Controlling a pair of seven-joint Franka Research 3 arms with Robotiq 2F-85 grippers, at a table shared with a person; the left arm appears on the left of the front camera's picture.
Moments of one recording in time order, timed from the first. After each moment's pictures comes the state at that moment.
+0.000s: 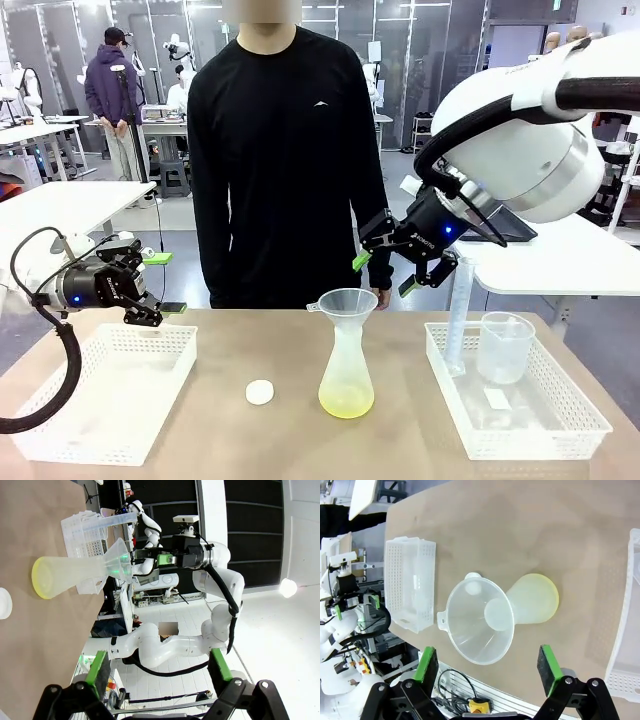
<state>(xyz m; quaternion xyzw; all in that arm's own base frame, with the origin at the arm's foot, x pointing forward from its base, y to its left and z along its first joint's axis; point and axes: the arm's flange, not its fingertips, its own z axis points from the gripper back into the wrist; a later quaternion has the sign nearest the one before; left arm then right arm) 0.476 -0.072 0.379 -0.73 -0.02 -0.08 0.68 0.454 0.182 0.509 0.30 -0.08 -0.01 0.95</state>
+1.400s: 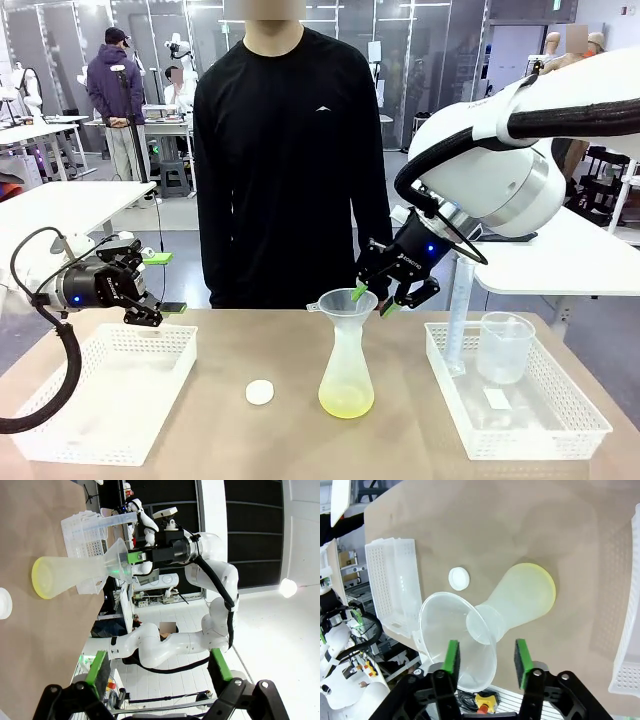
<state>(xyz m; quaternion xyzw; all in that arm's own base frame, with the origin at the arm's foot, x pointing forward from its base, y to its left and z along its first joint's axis) 0.476 -0.072 0.379 -0.73 -0.02 -0.08 0.68 0.476 0.195 0.470 0.28 -0.02 -0.05 0.96</state>
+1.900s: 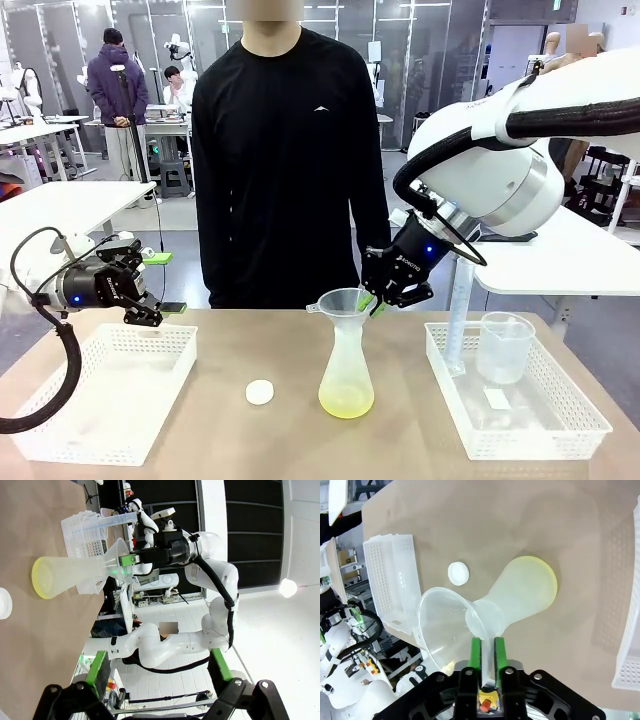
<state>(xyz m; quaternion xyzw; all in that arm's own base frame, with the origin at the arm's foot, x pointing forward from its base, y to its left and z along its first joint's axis) 0.476 -0.072 0.379 -0.73 -0.02 -0.08 0.68 0.475 0.197 0.467 0.28 0.00 -0.06 0.96</state>
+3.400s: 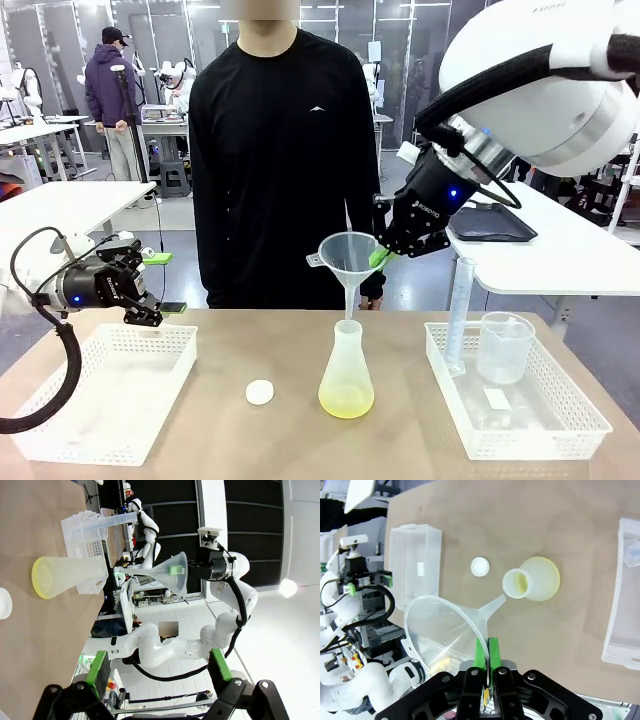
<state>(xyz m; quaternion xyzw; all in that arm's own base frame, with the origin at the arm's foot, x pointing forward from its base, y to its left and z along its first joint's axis) 0.476 -0.072 0.379 -0.73 -0.02 -0.08 0.68 0.415 0.194 0.578 0.28 -0.09 0.00 0.96</state>
